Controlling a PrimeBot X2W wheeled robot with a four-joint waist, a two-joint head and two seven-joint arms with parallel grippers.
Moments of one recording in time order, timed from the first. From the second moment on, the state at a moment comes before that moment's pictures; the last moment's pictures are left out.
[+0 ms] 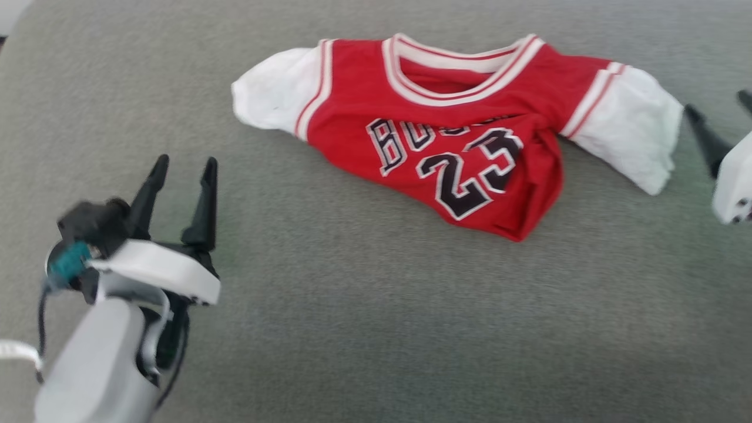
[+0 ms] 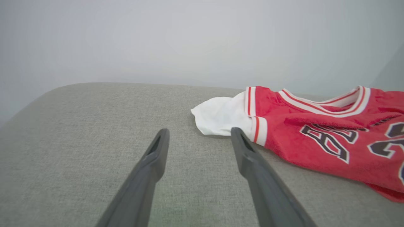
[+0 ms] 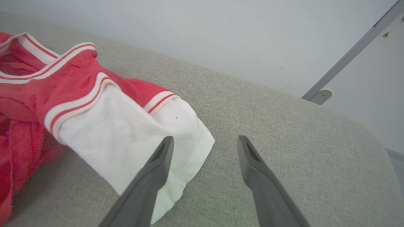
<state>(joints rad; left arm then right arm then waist) -0.45 0.43 -0.37 0.35 -0.64 0.00 -0.26 -0.60 -0.54 0.12 0.30 0.40 0.13 0.38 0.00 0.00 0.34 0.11</state>
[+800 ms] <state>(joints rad) -0.25 0.13 -0.08 -0.02 -0.24 -0.12 -0.26 -0.95 -0.86 0.48 0.42 0.74 0.13 0.86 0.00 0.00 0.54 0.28</state>
